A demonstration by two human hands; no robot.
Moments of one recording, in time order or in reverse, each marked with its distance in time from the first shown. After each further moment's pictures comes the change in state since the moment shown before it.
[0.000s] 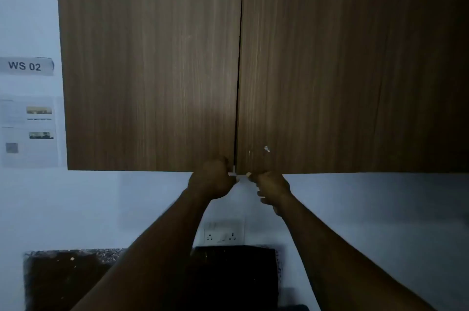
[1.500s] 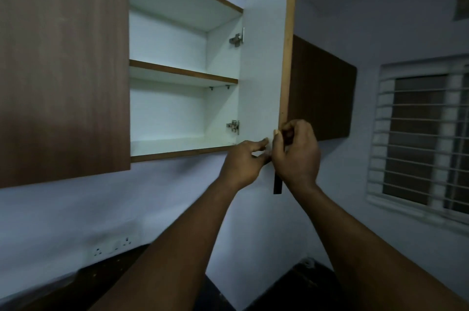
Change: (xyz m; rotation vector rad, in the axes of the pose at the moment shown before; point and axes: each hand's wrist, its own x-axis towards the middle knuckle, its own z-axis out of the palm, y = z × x) left_hand -0.074 0.257 0.017 -0.950 -0.233 0.452; right_hand -0.211 -0.044 -0.187 -0.700 1.179 -0.649
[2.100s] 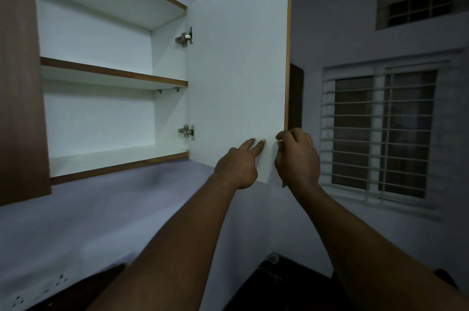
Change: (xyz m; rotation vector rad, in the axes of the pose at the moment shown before) left_hand 0.064 0.003 0.098 0.694 -0.266 0.219; right_hand 0.027 0.099 -0.052 -0.574 -0.147 -0.007
